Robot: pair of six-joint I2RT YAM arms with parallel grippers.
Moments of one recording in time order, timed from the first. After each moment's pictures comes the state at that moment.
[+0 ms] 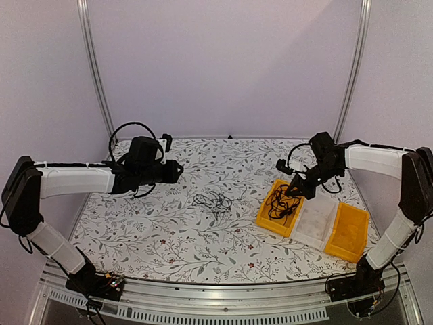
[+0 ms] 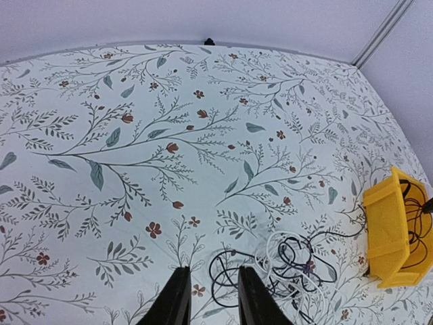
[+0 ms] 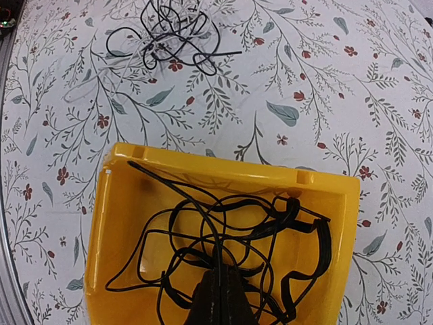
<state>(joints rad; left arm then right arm) -0.61 1.52 0.89 0.07 -0.09 -0.40 0.33 1.61 1.09 -0.63 -0.54 -0.77</state>
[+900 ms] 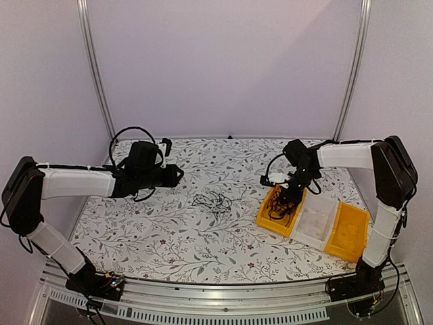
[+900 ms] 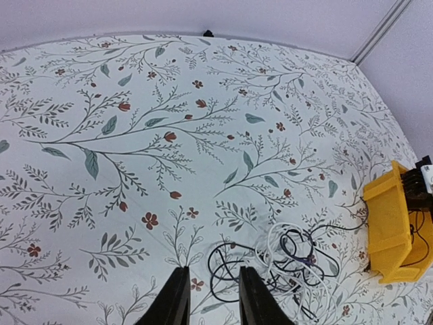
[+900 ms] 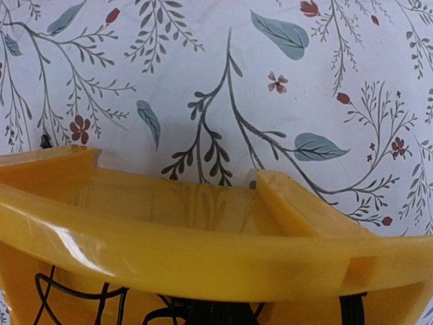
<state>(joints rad) -0.61 1.52 0.84 0.12 -0.08 -0.42 0.47 1.87 1.23 -0.68 -0.17 -0.74</state>
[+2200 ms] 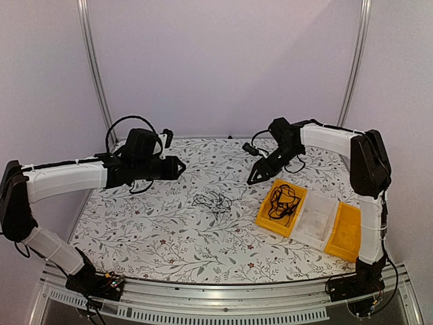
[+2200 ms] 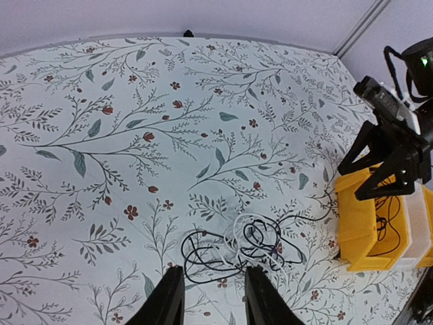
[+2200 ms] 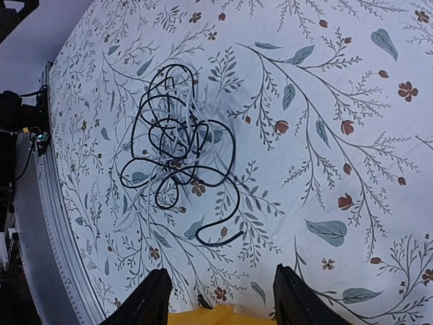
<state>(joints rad) -0.65 1.47 0.97 -0.11 -0.04 -0.43 0.48 2.12 1.75 -0.89 -0.67 -0.29</state>
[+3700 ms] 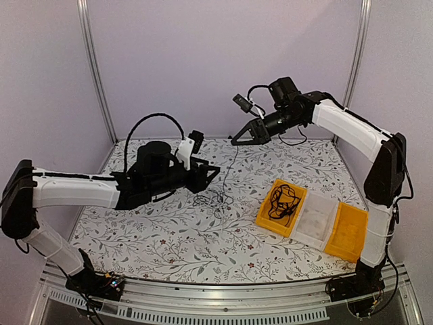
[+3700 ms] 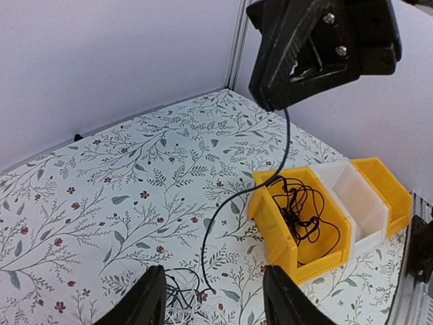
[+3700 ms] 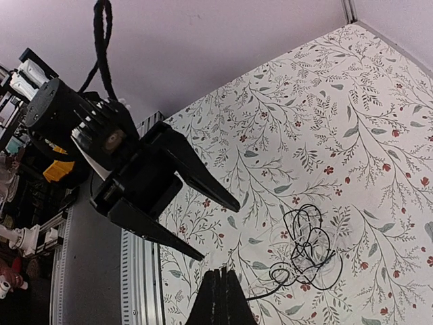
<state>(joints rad) -0.88 1.46 0.87 0.33 -0.04 -0.19 0.57 1.98 1.98 -0.84 -0.94 -0.18</state>
